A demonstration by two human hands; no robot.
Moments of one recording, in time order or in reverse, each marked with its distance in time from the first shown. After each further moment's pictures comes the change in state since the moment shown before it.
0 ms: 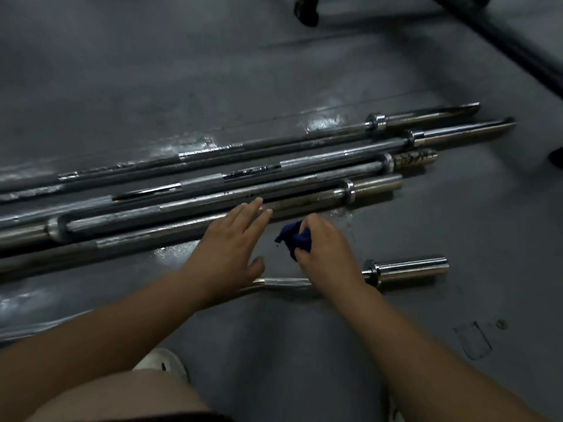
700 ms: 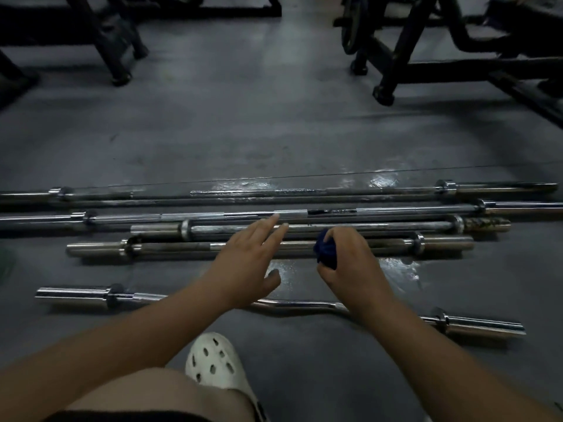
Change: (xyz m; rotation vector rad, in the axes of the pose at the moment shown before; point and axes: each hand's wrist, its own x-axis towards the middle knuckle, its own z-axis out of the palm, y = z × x) left_hand -0.132 -0.058 -0.084 0.062 0.084 -0.183; right_hand -0.034 -0.126 0.017 -0.060 0.044 -0.363
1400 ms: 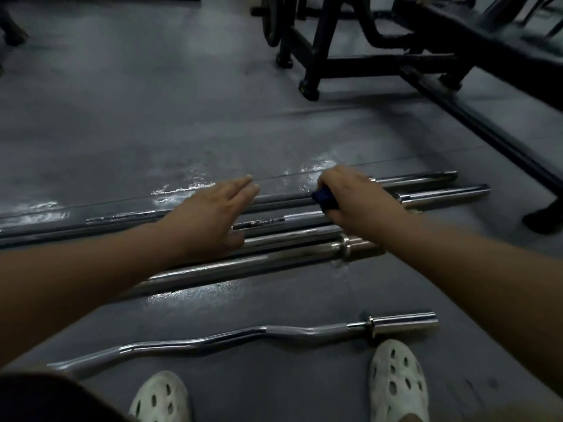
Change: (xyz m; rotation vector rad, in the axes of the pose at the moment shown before) left_hand 0.168 0.048 -0.063 0.084 -0.036 0.245; right_hand 0.110 0.109 -0.160 -0.423 -0.140 -0.086
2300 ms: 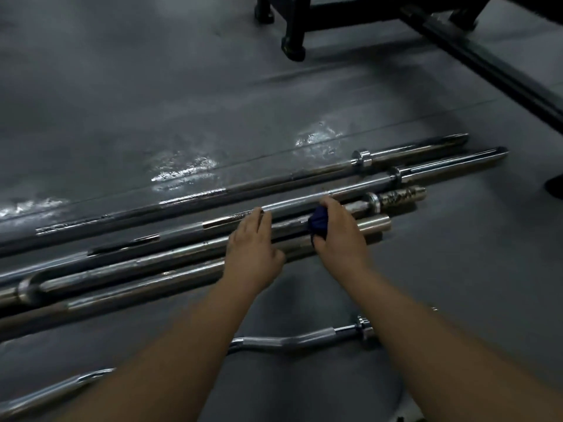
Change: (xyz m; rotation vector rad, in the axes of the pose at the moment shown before) left_hand 0.117 0.097 0.157 -0.292 -0.072 -0.423; right_hand -0.021 0.080 0.151 0.419 0.153 0.472
